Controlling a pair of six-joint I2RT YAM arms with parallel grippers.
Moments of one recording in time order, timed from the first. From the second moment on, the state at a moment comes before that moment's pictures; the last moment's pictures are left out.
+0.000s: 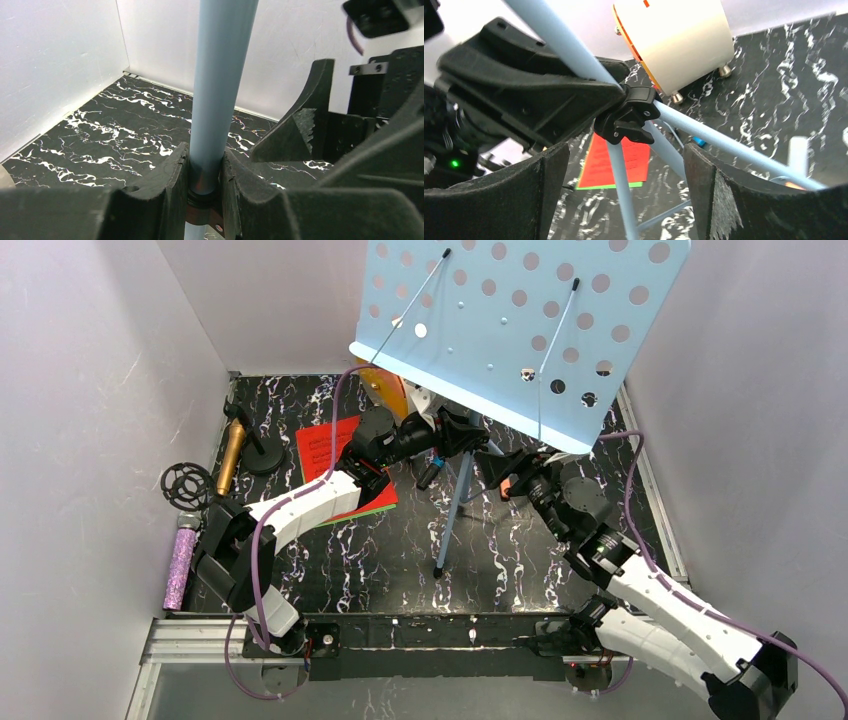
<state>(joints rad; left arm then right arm) -0.70 1.58 1.08 0.62 0.50 -0.17 0.75 0.76 0.60 0.22 0.24 0.51</state>
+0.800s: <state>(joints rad) -0.70 1.58 1.09 0.62 0.50 -0.17 0.66 0.90 0.62 0.26 0.22 0.97</state>
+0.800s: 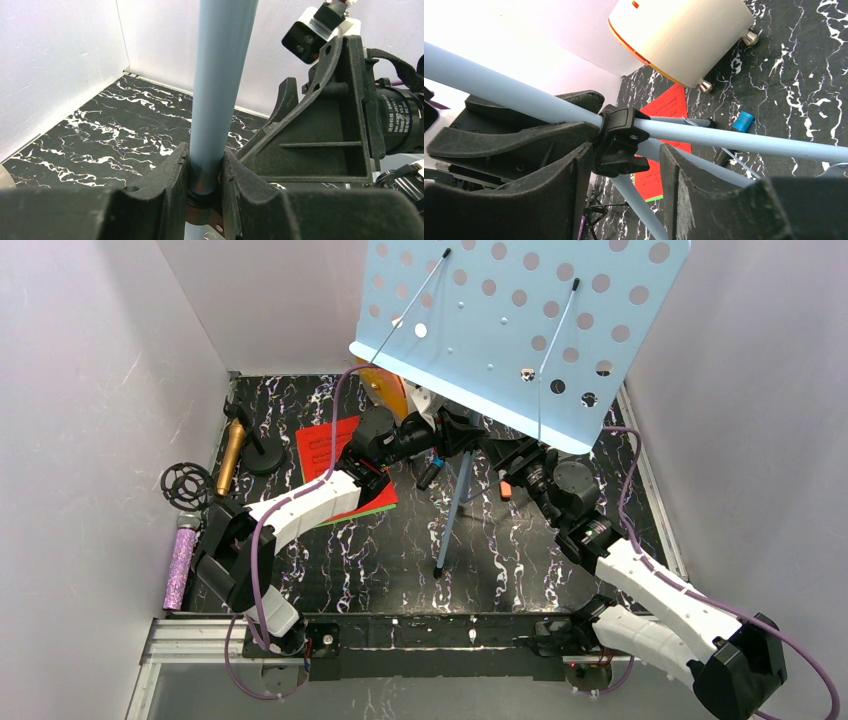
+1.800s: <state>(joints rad) -0.70 1.58 1.09 0.61 0.50 -0.17 0.55 0.92 0.62 0.29 0.04 1.07</state>
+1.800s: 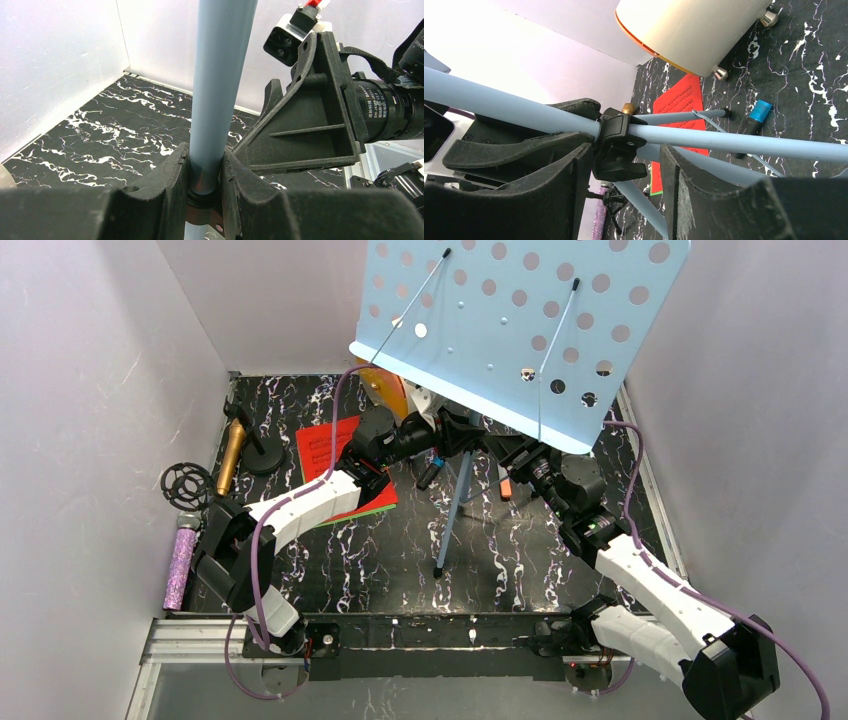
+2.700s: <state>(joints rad) -0.70 1.58 1.09 0.61 0.50 -0.17 0.53 0.94 0.61 0.32 -0.09 1.07</state>
